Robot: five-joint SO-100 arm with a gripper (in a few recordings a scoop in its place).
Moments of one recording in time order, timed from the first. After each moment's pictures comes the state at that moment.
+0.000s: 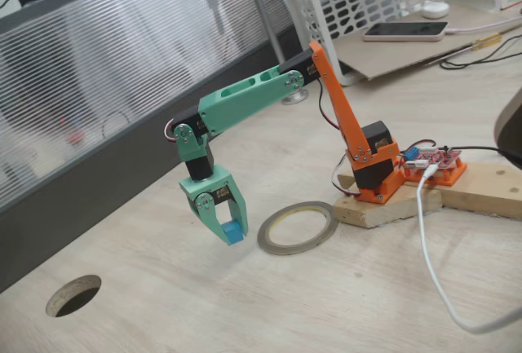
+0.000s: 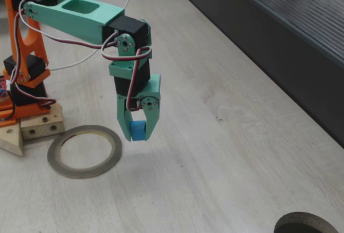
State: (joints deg) arm -9.1 79.4 87.2 79.5 75.5
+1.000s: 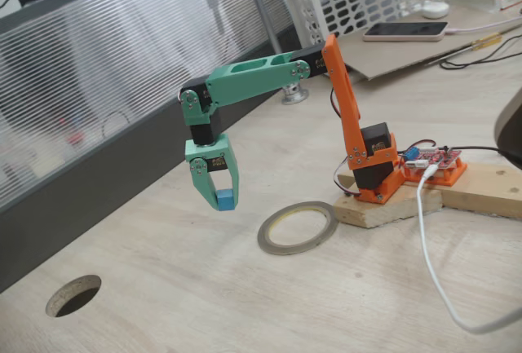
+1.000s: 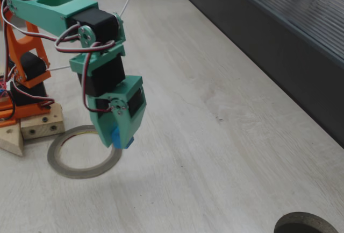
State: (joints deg) arm 4.8 86.7 87.2 79.5 84.2
